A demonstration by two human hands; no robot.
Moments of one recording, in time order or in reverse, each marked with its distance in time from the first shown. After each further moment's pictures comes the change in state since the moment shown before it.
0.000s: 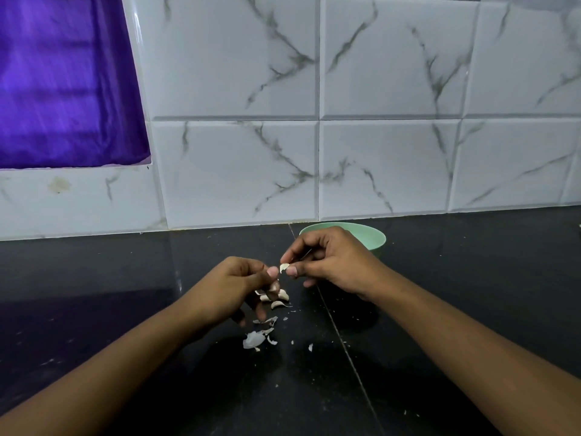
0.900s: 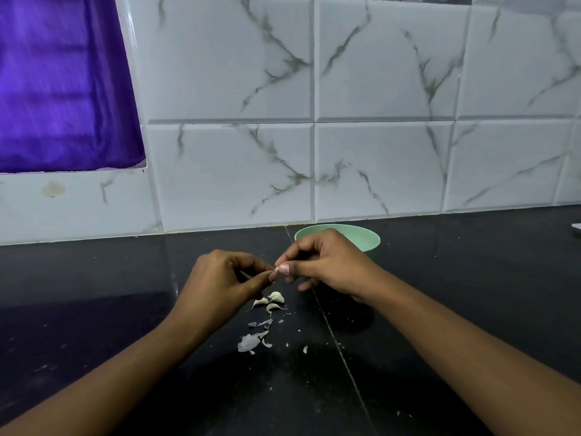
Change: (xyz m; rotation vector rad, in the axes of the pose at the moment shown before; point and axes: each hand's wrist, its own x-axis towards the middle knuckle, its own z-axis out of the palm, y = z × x) left_hand -0.004 0.001 0.004 0.360 0.372 0.301; right_hand -0.002 -0.003 0.000 -0.002 -0.001 0.040
